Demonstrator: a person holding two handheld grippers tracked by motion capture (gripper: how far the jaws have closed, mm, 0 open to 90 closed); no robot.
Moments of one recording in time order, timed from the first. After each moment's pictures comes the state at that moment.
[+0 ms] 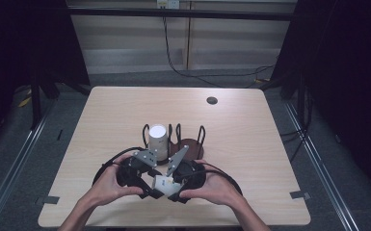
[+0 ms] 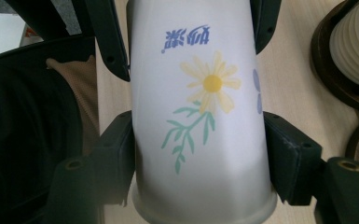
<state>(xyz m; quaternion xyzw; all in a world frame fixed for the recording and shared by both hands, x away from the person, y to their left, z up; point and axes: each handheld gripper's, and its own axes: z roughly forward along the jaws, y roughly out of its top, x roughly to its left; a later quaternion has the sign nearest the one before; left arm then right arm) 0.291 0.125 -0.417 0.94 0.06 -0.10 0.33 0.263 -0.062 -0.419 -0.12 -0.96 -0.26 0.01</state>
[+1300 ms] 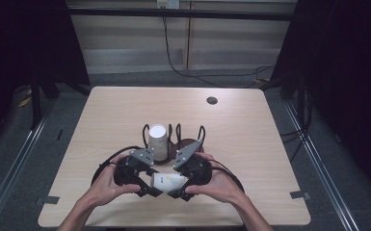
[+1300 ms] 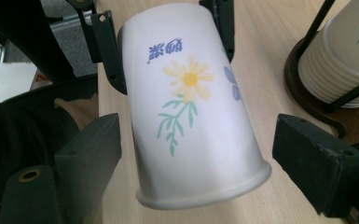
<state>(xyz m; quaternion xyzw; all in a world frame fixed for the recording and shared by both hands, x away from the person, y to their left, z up) 0.293 0.133 -0.414 0.93 0.07 -0.10 0.34 0.268 -0.080 -0.413 -0.15 -0.93 -0.35 0.01</state>
